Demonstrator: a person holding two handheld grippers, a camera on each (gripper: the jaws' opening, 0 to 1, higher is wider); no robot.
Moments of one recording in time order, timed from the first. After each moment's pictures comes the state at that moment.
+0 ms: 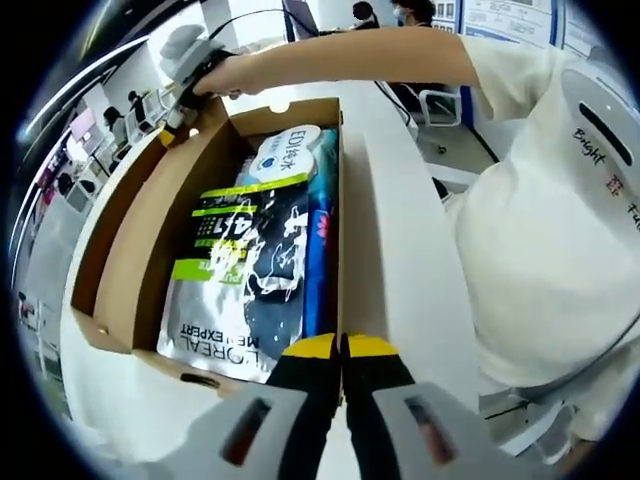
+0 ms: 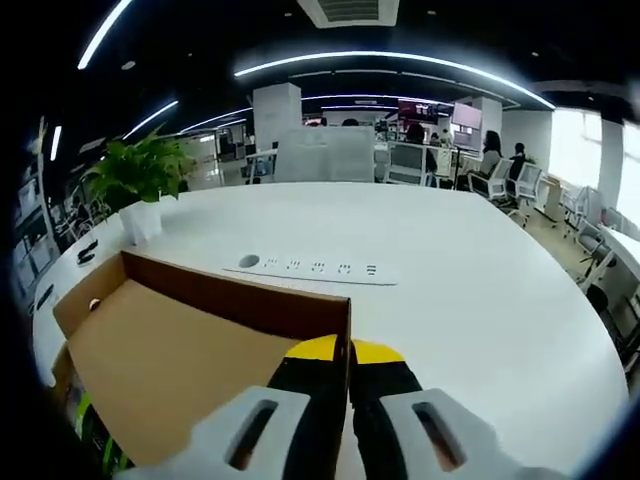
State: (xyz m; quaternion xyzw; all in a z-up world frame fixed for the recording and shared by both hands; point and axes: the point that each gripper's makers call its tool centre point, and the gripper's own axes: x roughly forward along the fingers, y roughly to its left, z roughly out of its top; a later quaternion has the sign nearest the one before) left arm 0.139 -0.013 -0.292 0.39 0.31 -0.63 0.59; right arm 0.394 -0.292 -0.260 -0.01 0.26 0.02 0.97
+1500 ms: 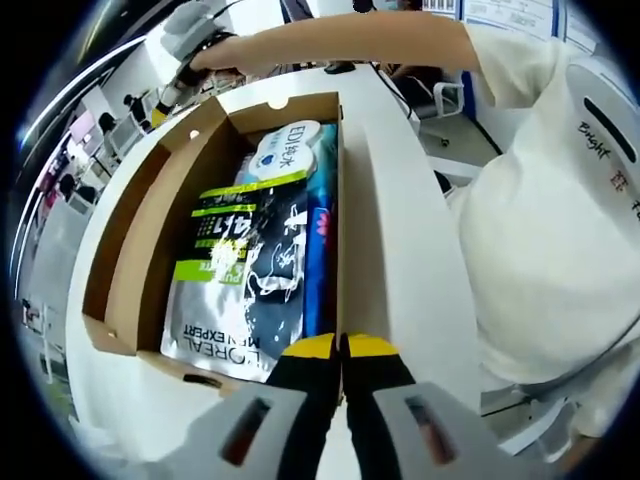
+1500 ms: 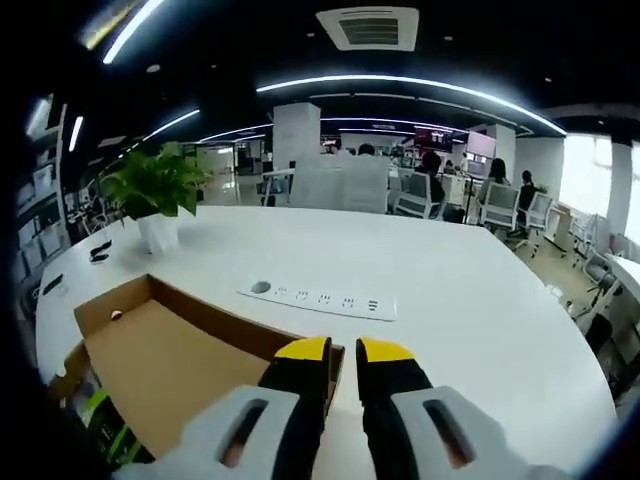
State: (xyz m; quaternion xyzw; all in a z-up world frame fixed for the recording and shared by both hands) left arm 0.140 -0.013 -0.291 0.41 0.31 -0.62 0.59; right arm 0.398 -0.301 -0.205 -0.03 0.20 0.06 0.98
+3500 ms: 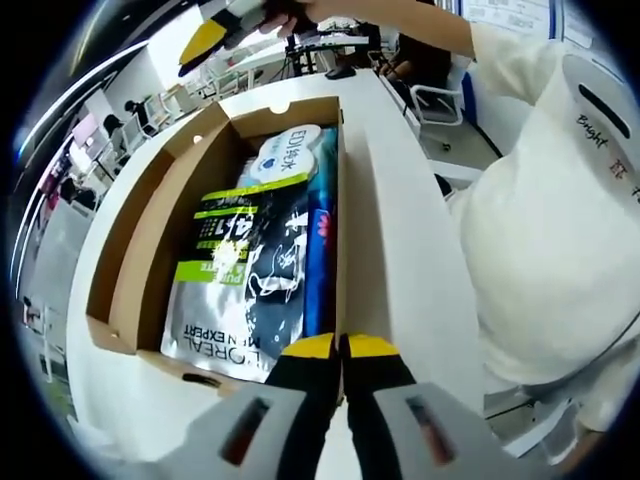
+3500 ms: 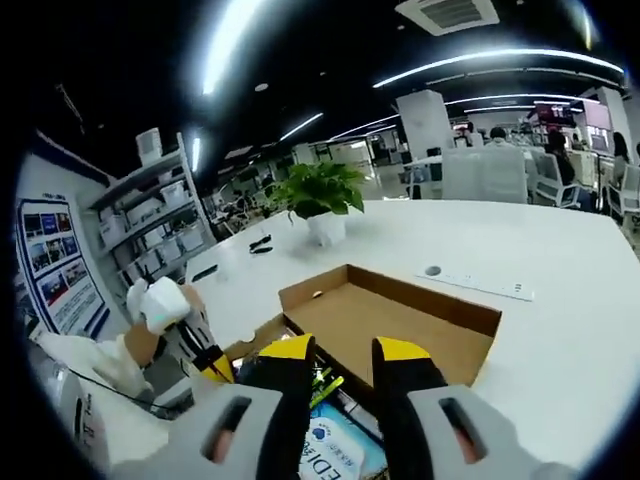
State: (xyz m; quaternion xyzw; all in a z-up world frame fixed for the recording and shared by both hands) left arm 0.138 -0.012 -0.293 0.40 0.30 -0.63 0.60; right arm 0.238 -0.190 -0.153 0.06 0.24 0.40 0.88
